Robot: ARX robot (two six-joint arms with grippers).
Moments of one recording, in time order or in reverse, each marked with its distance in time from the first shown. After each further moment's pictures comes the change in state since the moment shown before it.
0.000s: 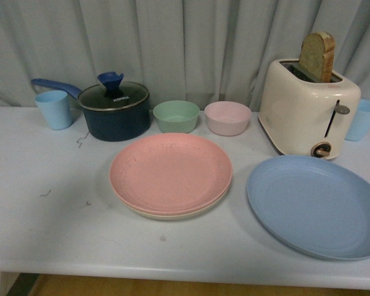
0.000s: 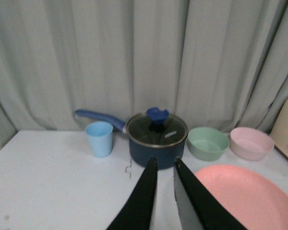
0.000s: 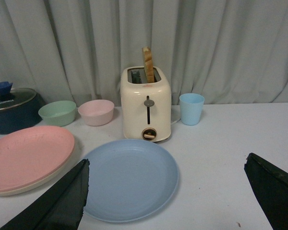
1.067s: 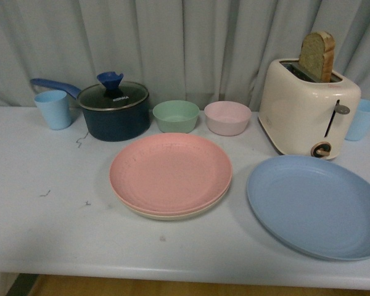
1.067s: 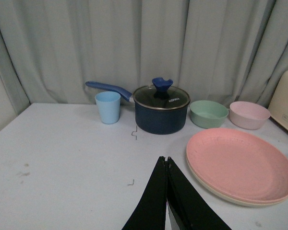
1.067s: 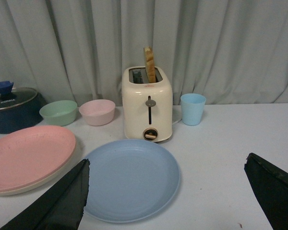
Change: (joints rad) left arm 0.014 -0.590 -0.363 -0.246 0.003 0.003; right arm 0.000 0.000 0.000 0.000 0.000 0.000
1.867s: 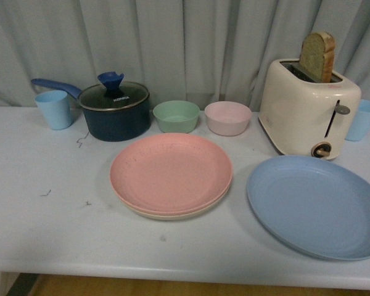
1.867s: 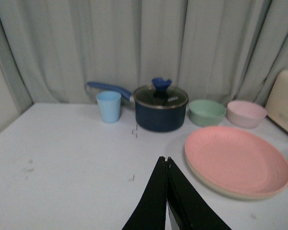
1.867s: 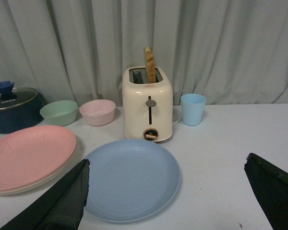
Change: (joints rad) left arm 0.000 -0.290 0.002 -0.299 -0.001 0.000; right arm 0.000 0.000 0.000 0.000 0.000 0.000
